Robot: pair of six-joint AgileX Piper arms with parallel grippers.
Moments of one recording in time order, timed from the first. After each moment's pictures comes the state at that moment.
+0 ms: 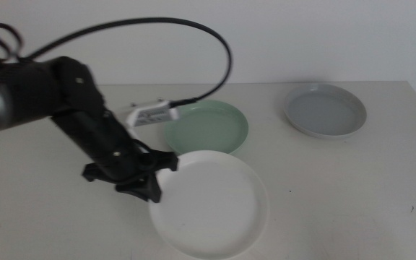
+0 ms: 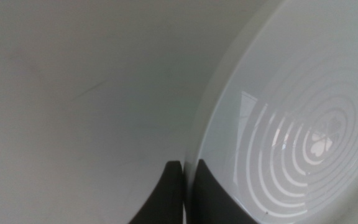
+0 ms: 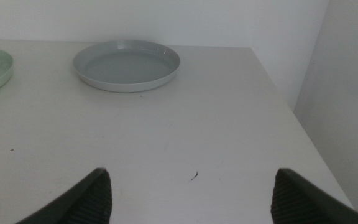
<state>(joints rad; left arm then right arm) -0.33 1.69 -1.14 -0.44 0.93 0.05 -0.05 -0.01 0.03 -0.05 0.29 0.02</state>
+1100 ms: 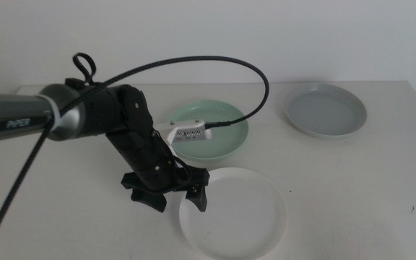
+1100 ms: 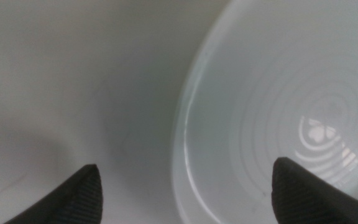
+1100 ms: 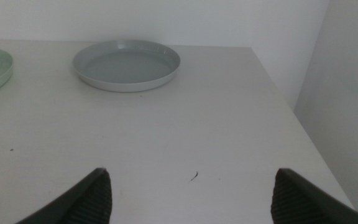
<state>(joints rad) -0.44 1.91 -1.22 -0.47 0.81 0.07 -0.05 -0.01 0.03 -0.05 0.29 0.02</state>
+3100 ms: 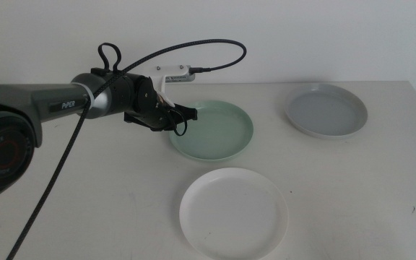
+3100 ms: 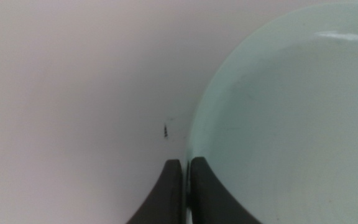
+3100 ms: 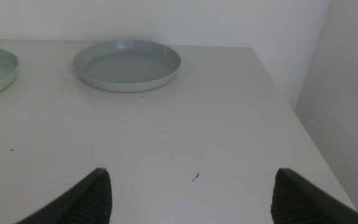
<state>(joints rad) -0.34 2.20 -1.57 -0.07 0.34 -0.21 -0.05 -0.01 0.03 -0.05 0.29 0.02</state>
